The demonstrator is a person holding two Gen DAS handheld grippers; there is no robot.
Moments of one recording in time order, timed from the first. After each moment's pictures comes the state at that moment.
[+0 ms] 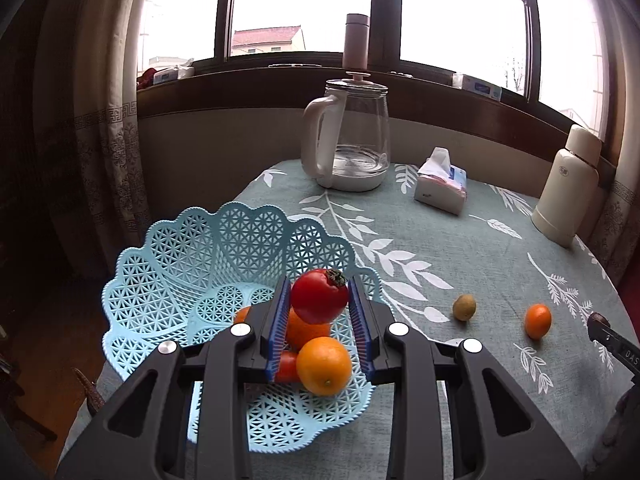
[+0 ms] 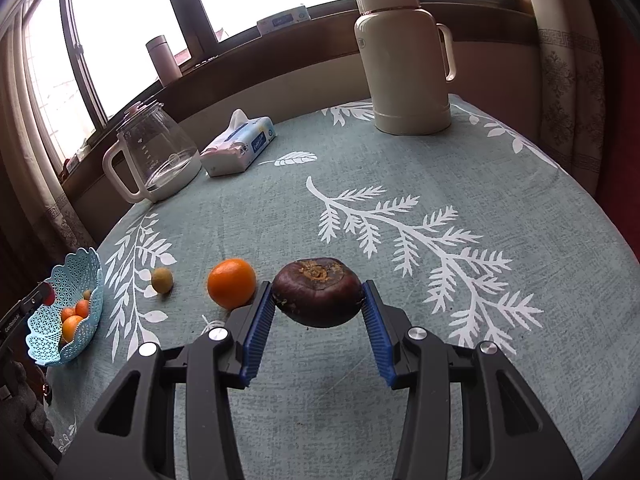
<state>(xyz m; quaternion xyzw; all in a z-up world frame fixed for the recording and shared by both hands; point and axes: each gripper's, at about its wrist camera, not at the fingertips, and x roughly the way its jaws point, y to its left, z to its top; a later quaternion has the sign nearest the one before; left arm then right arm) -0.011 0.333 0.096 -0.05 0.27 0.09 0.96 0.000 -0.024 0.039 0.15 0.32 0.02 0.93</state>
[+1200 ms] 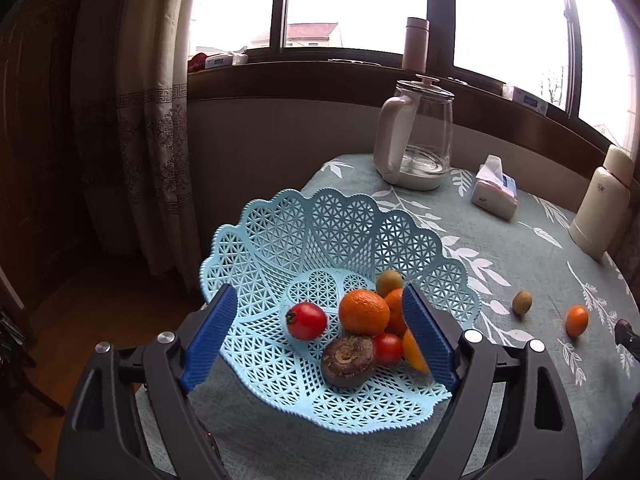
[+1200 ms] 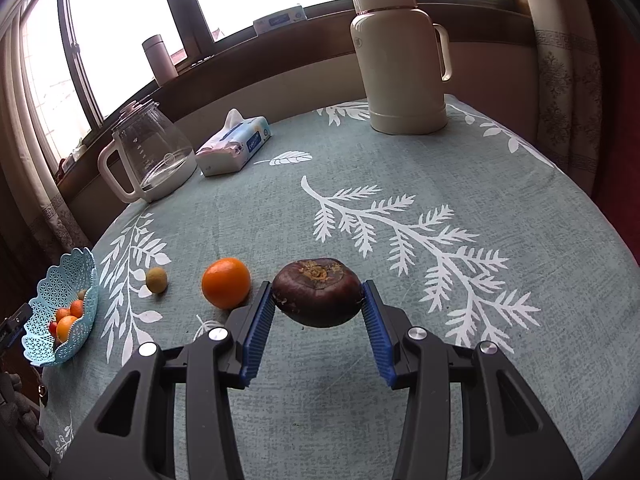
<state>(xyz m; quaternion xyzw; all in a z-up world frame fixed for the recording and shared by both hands) -0.035 0.388 0.089 -0.06 0.28 0.13 0.95 0.002 -0.026 0.037 0.15 0.32 0.02 0.93</state>
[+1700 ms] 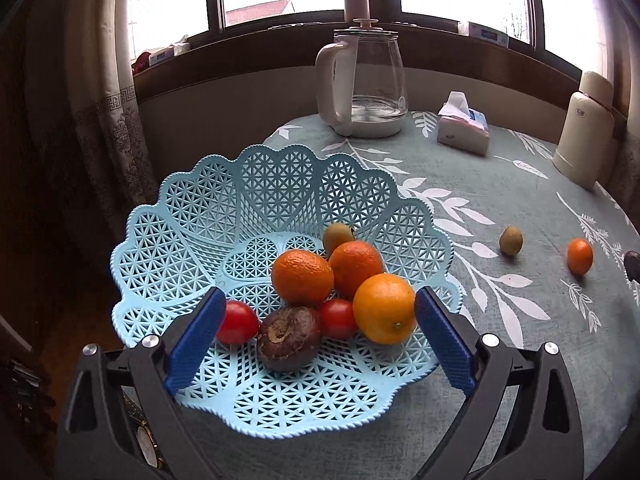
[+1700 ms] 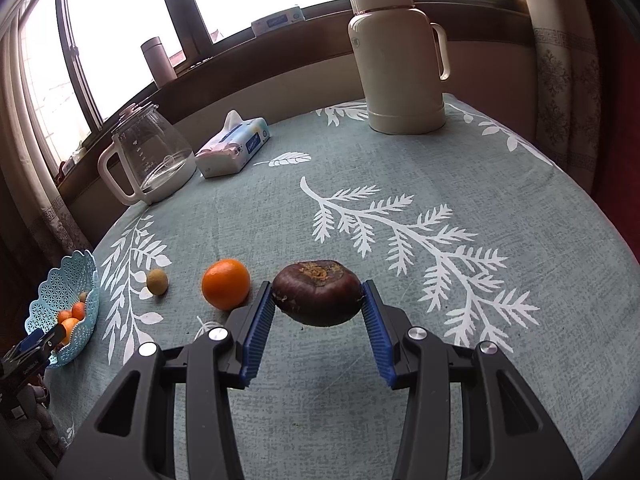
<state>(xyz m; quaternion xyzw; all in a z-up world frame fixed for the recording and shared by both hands) -0.007 0.349 0.061 0.00 0.34 0.09 0.94 0.000 -0.027 0.037 0.16 0.32 0.02 0.93</state>
